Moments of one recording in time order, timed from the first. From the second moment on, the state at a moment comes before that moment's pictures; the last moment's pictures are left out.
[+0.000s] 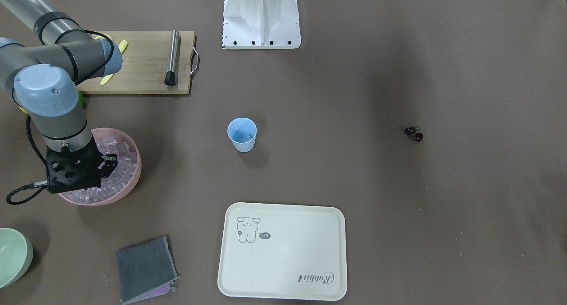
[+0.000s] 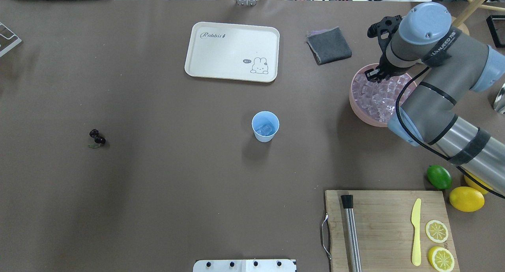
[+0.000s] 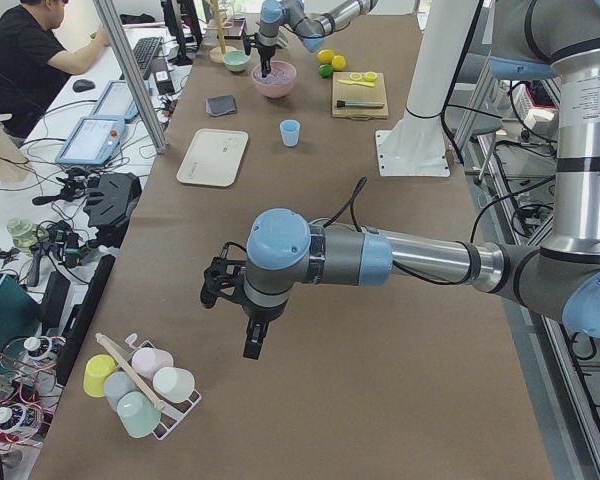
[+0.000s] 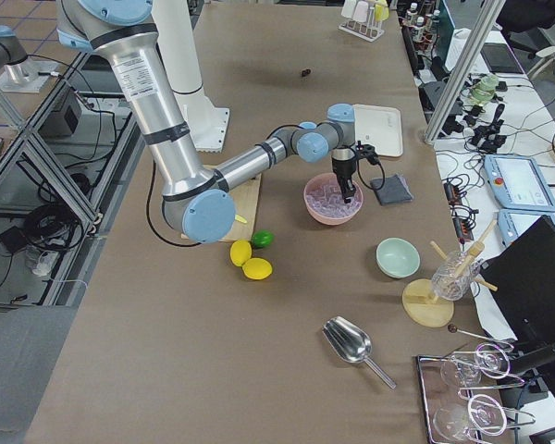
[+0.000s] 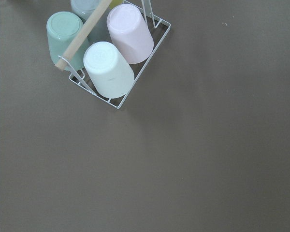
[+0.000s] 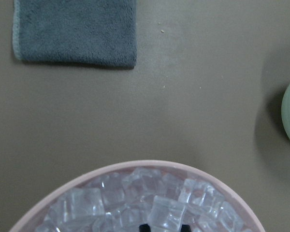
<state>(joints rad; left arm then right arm) -1.79 -1.50 -1.80 -1.50 -2.37 0.21 0.90 -1.15 1.65 -1.52 1.87 0.57</state>
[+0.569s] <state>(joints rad) -1.79 -1.51 -1.80 -1.50 -2.37 0.21 0.84 -1.07 1.85 -1.70 1.97 0.82</state>
